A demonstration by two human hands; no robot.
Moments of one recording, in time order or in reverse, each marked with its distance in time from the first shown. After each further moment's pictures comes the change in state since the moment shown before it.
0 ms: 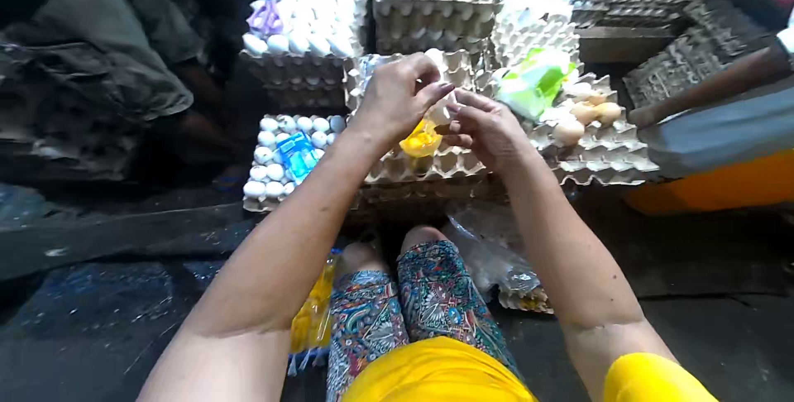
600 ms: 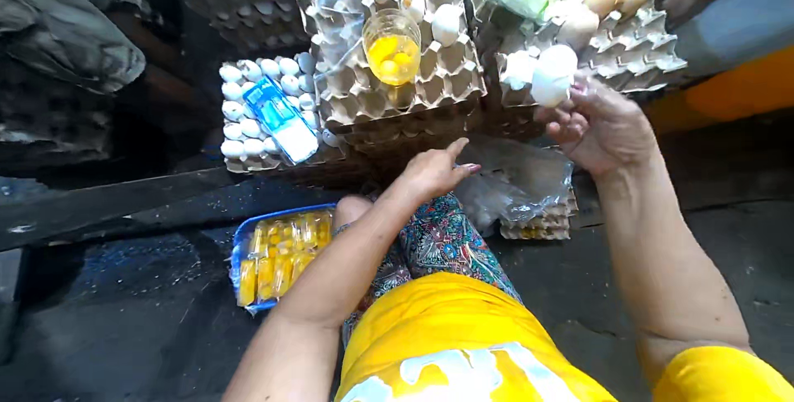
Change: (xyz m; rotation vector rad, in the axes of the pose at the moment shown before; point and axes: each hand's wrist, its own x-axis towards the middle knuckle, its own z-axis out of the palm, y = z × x) left_hand -0.119 0.032 0.140 -0.016 -0.768 -0.442; right_hand -0.139 0.019 -0.113 0.199 0.098 0.055
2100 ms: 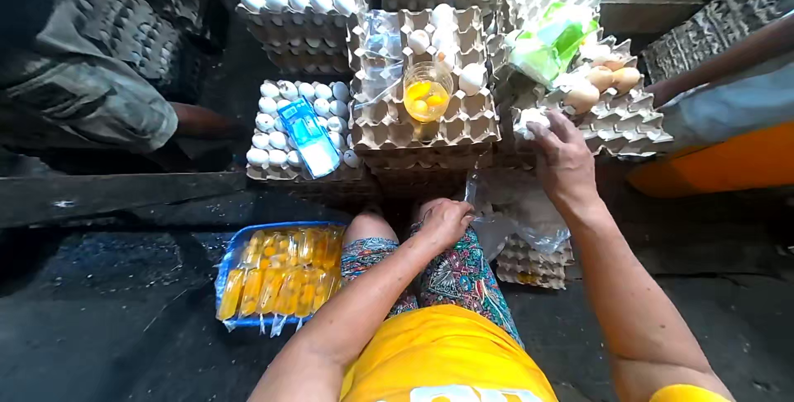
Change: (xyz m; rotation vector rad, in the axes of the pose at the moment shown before) left_hand 0.001 -0.023 0.053 -0.070 0.087 0.107; right_hand 0.035 0.030 0.013 -1.596 0.201 -0.529
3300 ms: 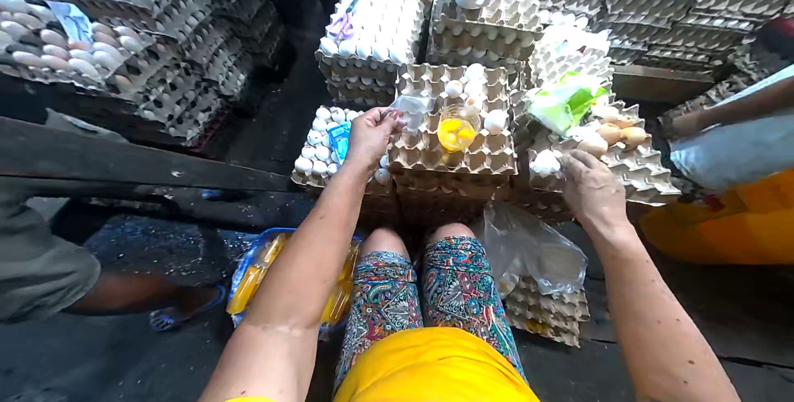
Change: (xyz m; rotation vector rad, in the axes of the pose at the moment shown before) left_hand -0.061 -0.036 -0.197 -0.752 0.899 -0.081; right_hand 0.019 0.005 -0.025 -0.144 -0.075 0.095
